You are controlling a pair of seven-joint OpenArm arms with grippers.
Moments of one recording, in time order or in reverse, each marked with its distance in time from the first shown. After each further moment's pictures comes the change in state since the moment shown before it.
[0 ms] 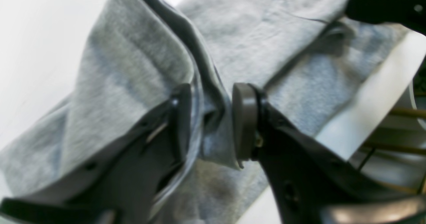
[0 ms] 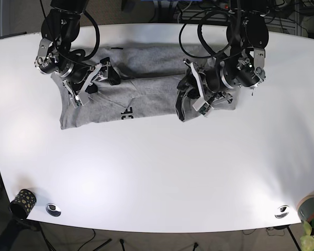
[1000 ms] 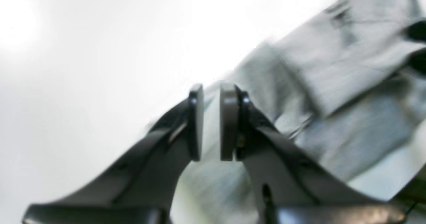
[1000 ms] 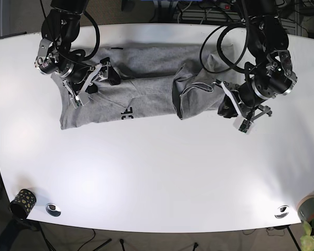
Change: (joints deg) left arm -3.7 -0.4 -16.3 7.3 2.0 0.0 4.3; right arm 0.1 0.0 0.0 0.0 0.0 0.0 -0.1
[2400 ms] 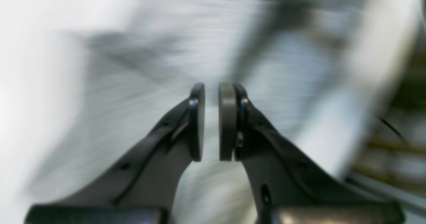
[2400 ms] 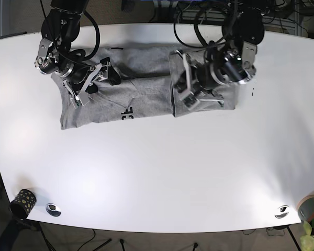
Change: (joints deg) left arm 4.8 -2.3 21.1 -2.5 7.2 -4.9 -8.6; right arm -0.1 0.0 0.2 0.6 0.2 0.0 -0.4
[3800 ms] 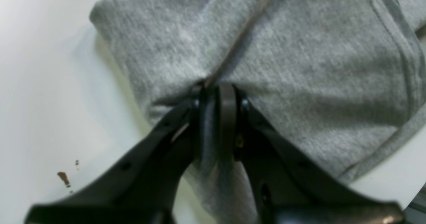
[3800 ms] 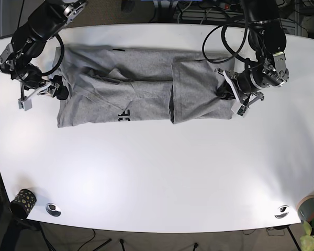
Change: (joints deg) left arm -3.1 -0.7 -22.2 -21.0 -1.8 -2.6 -7.3; right arm 13.5 6.3 28.0 -18.9 1.2 0.2 -8.9
